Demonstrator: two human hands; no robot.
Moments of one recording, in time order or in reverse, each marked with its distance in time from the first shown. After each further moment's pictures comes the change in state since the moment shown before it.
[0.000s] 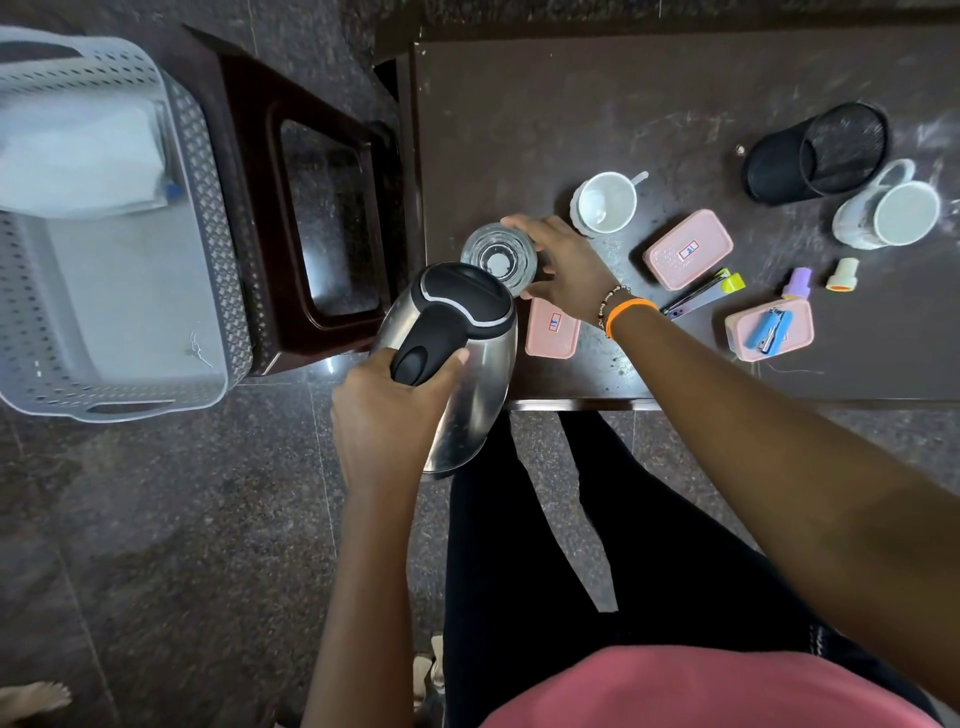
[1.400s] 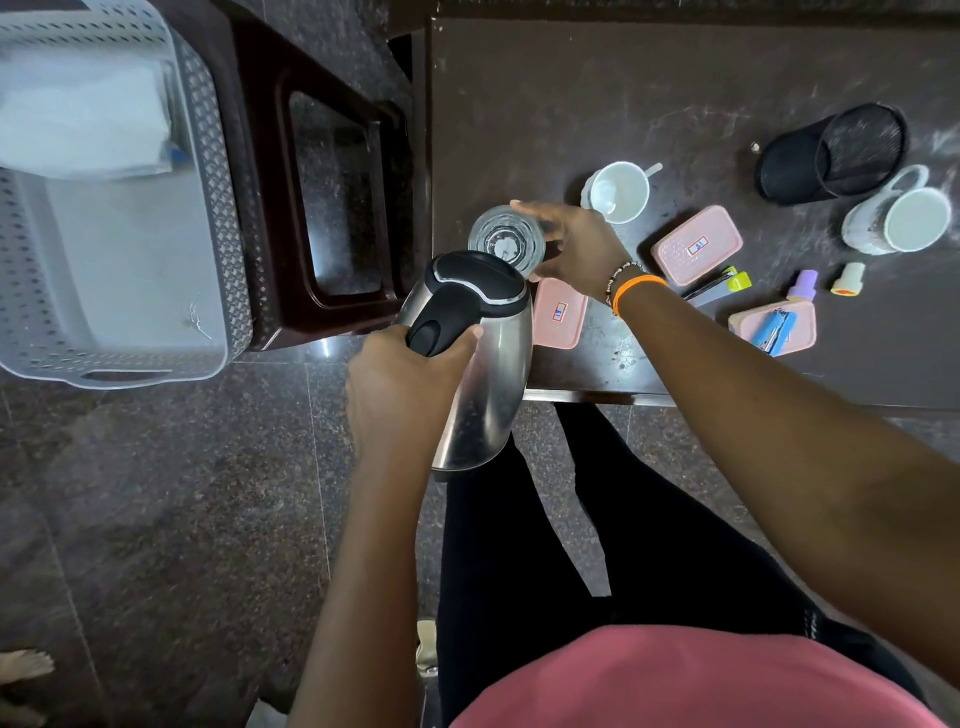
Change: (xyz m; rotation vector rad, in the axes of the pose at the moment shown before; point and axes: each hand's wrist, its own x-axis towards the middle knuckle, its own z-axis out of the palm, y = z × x) left_hand -0.003 0.017 -0.002 0.011 -0.056 -0.076; right_hand 0.007 -0.005 -0.008 0.099 -0.052 0.054
